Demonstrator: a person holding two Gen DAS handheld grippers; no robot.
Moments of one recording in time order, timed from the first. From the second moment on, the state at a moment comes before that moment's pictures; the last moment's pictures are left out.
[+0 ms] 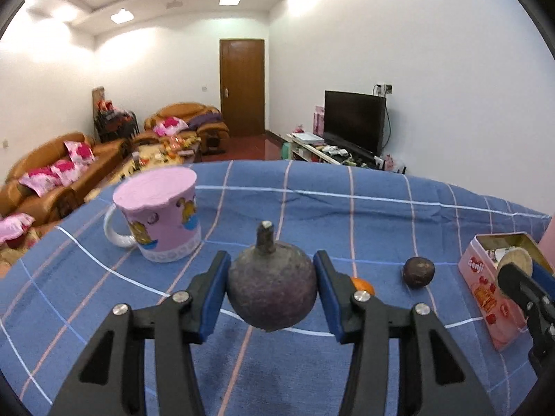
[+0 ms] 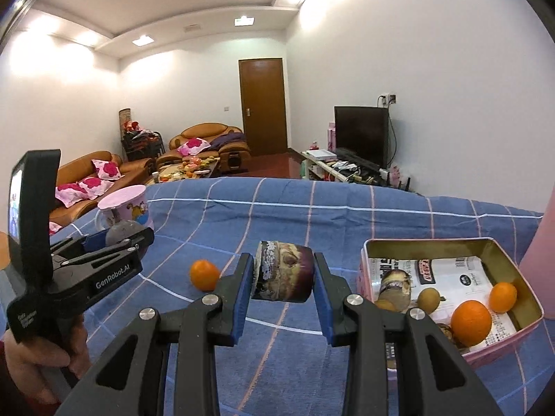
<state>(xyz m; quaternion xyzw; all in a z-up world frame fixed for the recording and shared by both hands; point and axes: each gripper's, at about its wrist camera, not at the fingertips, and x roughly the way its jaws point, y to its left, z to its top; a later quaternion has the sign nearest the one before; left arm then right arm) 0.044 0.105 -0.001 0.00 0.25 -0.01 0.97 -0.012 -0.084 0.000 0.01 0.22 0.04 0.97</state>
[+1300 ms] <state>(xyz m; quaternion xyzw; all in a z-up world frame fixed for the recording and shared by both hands) -0.005 0.026 0.005 0.03 0.23 -0.02 0.97 -0.048 -0.126 0.003 -0.03 0.21 0.00 0.98</state>
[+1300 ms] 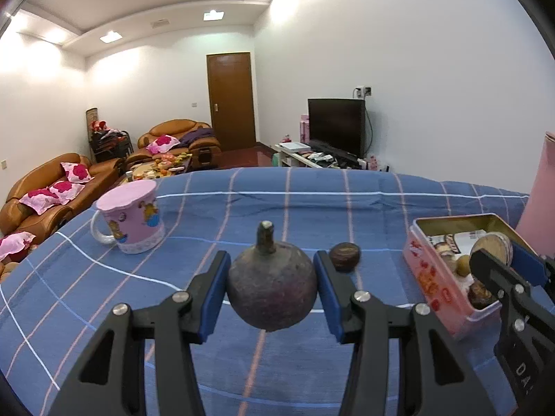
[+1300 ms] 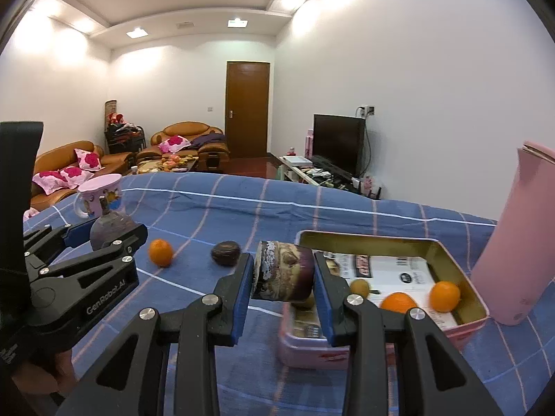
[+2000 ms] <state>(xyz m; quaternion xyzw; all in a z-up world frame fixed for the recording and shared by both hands) -0.017 -0.039 0.007 0.04 0.22 -0.06 0.97 -0.060 -0.189 0.008 -0.02 0.20 -0.04 0.98</state>
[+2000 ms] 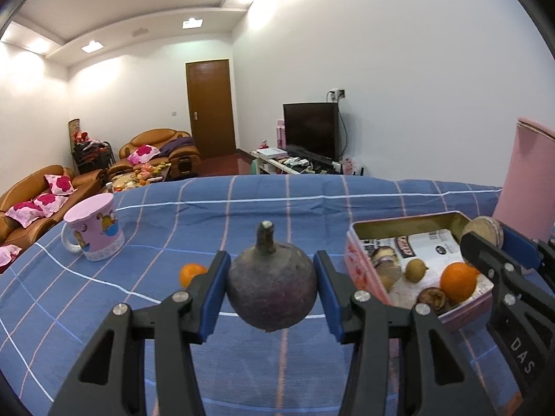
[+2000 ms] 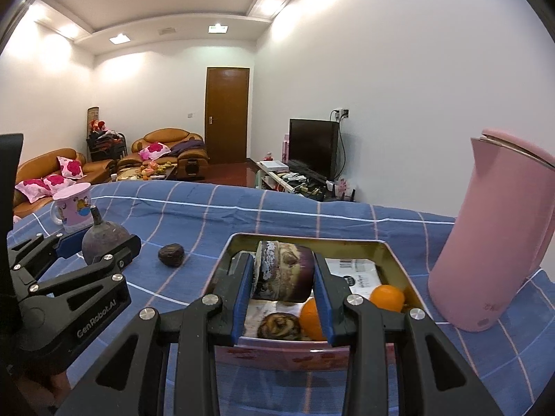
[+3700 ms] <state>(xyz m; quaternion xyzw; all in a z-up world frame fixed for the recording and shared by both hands) 0.035 -0.166 0.006 0.05 0.25 -0.15 0.95 -0.006 -0.300 0.008 0.00 0.22 -0.15 0.96</state>
